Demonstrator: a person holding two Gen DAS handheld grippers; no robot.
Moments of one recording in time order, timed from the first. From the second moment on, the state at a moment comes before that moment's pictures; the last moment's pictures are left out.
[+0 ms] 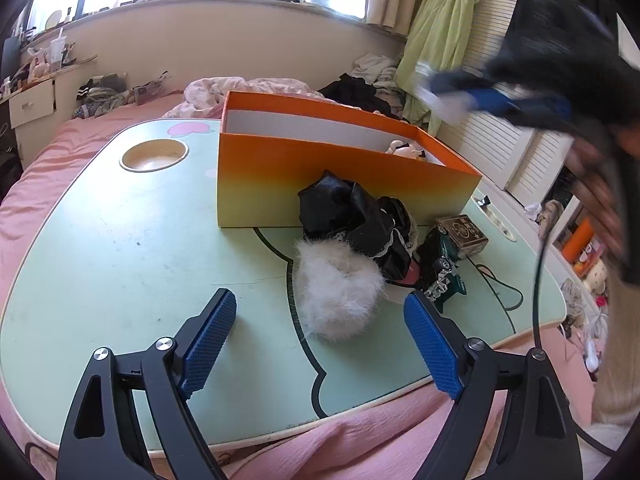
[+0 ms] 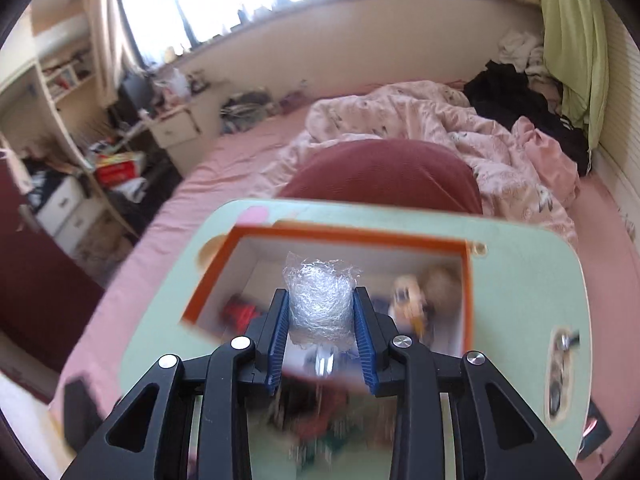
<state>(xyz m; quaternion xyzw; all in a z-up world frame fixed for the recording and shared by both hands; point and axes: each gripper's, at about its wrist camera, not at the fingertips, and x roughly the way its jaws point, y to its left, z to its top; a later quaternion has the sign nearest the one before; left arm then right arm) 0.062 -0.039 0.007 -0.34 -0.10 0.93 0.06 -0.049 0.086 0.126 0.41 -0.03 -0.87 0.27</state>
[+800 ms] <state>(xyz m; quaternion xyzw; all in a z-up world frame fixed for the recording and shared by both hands) 0.056 -0.014 0.004 -0.36 -0.02 0.93 0.02 0.033 0.111 0.015 0.39 0.07 -0.90 0.18</state>
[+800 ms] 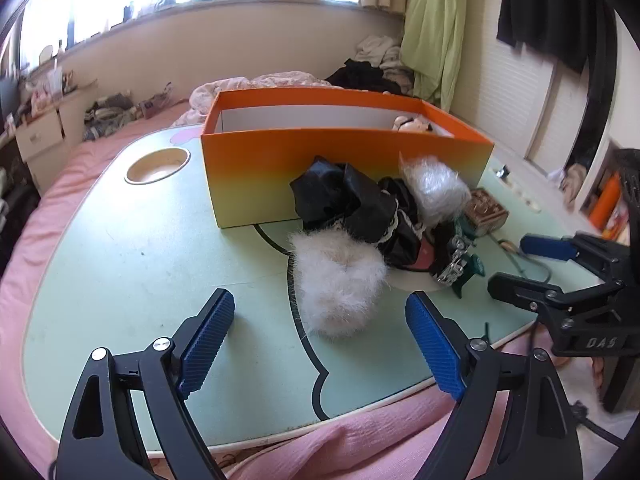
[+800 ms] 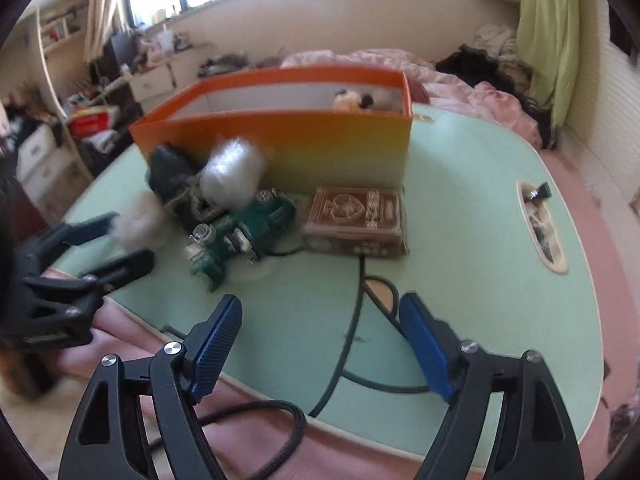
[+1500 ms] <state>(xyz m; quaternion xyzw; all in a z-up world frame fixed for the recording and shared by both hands) 0.020 -0.028 0.086 -0.29 -0.07 0.95 0.04 0.033 0.108 0.003 0.39 0.08 -0.90 0.19</state>
